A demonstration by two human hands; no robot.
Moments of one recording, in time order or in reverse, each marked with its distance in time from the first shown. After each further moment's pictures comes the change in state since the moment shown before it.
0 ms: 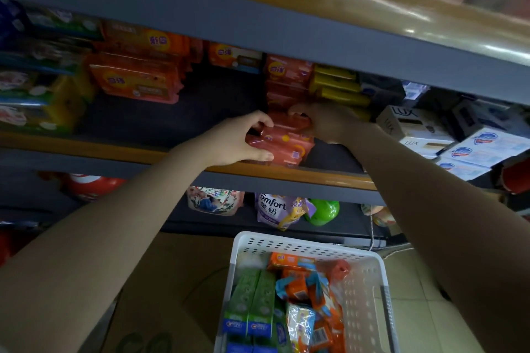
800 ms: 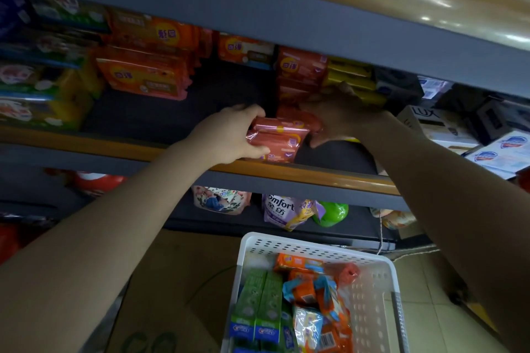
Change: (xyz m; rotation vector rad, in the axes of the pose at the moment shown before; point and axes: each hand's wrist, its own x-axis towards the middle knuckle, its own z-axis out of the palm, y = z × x) left_hand -0.006 -0.006 -0.011 0.284 0.141 -0.004; right_hand 0.015 0.004 -0.002 -0.482 0.007 -0.111
